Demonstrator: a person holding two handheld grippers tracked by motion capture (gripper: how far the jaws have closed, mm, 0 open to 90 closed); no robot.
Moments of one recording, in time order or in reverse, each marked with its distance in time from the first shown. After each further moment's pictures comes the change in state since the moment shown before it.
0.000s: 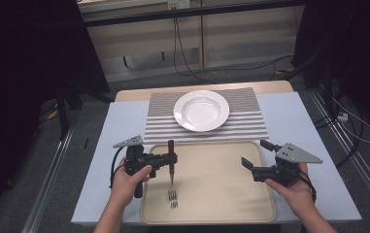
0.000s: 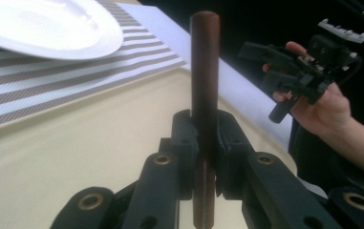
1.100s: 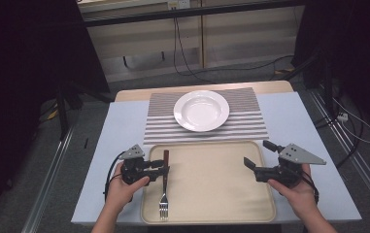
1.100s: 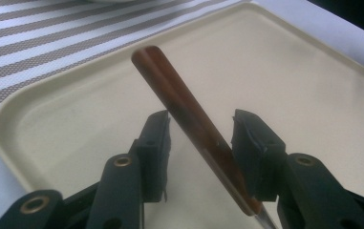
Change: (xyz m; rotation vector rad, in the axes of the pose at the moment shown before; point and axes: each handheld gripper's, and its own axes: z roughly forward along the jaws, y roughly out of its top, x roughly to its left) left arm 0.019 -0.030 -0.005 0.133 0.220 0.176; right arm -0.002 -0.001 -0.006 -0.006 -0.011 0.017
